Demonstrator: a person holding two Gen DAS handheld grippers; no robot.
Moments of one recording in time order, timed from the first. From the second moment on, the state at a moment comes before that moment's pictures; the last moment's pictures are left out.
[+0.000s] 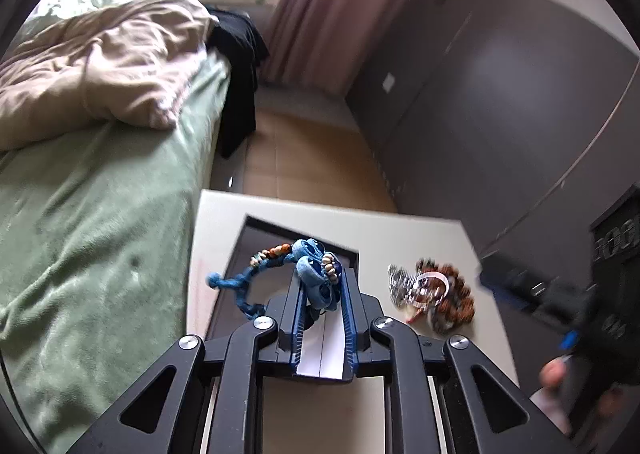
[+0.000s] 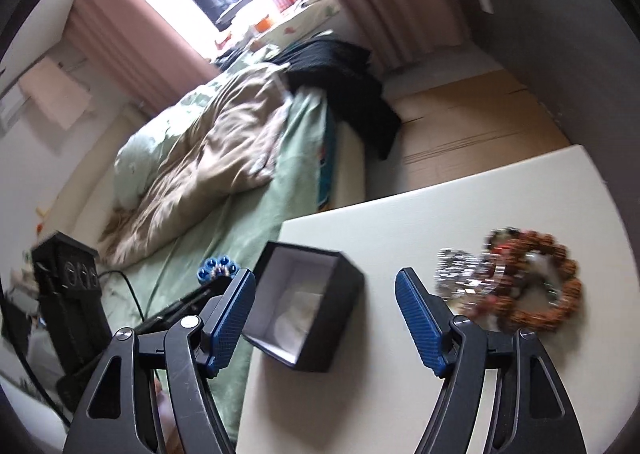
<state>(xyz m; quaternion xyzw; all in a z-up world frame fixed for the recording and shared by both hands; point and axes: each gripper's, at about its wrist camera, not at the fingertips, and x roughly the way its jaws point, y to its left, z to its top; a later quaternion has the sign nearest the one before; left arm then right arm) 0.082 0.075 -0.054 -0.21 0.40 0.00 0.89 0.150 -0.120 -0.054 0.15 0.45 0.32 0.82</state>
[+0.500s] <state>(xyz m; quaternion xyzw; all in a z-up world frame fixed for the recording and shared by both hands) 0.076 0.067 -0.049 -0.24 0.39 0.00 0.89 0.139 -0.215 -0.022 0.19 0.40 0.24 0.86</state>
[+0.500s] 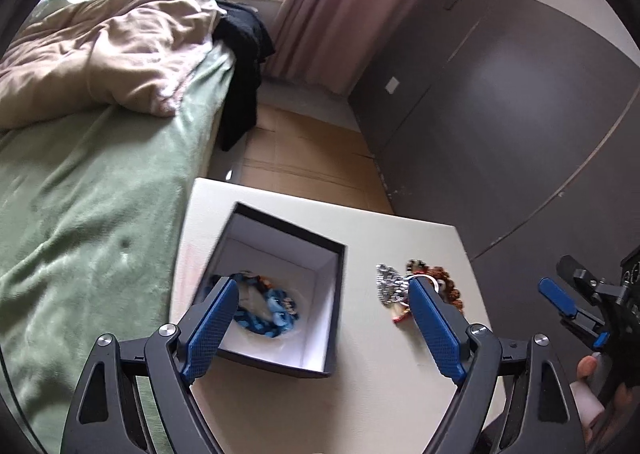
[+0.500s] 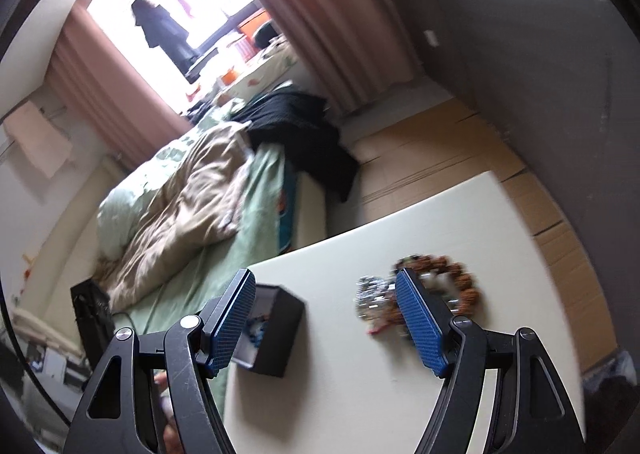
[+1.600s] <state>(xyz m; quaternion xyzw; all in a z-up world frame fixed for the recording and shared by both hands) 0.156 -0.070 -0.069 -0.12 0.44 -0.12 0.88 0.170 -0.298 -0.089 0.27 0.52 0.09 0.81</state>
